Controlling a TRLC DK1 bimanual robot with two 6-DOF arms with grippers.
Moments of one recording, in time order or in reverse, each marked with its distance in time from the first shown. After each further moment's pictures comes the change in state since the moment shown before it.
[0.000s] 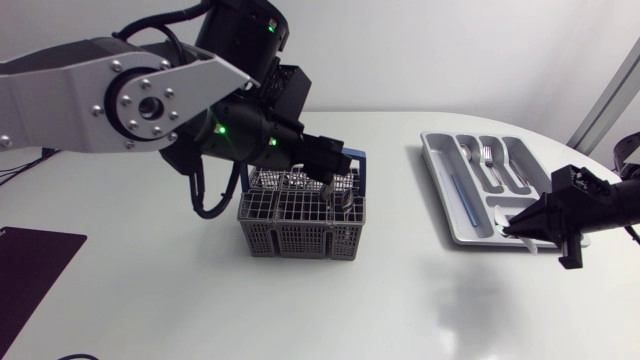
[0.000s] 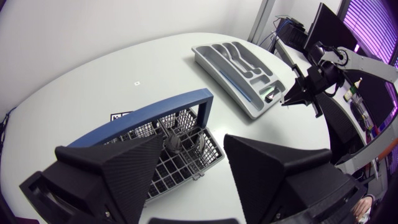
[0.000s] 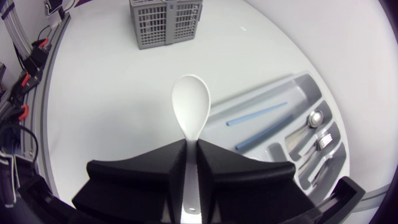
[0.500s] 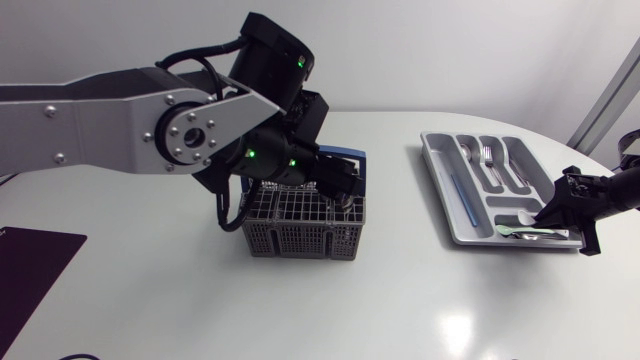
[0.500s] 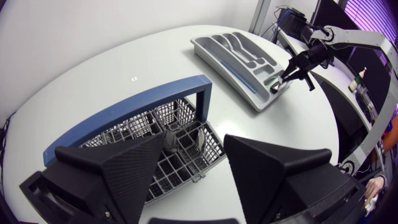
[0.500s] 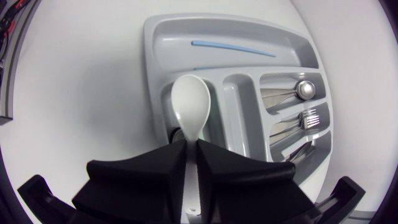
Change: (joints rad) left arm -0.033 0.062 -0.024 0.056 -0.041 0.022; right arm -0.080 0.304 0.245 0.106 0.261 -0.304
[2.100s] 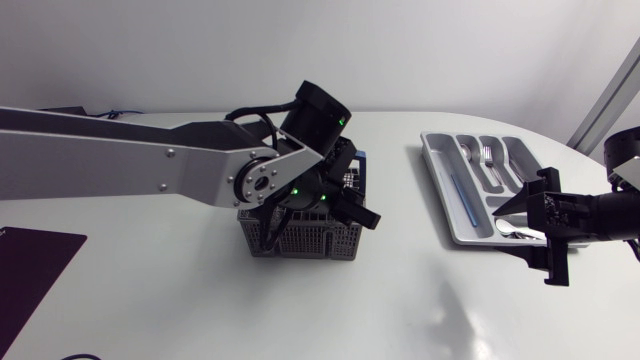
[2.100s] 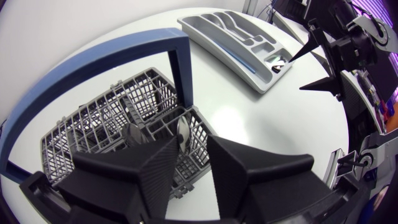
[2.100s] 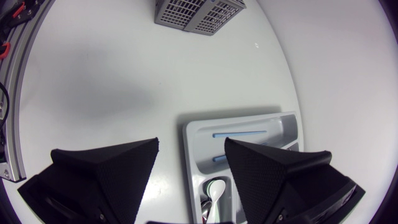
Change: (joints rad) left arm -0.044 0.170 -0.019 0.126 0.005 0.030; right arm 0.245 -0.573 -0.488 0.165 -0.097 0.193
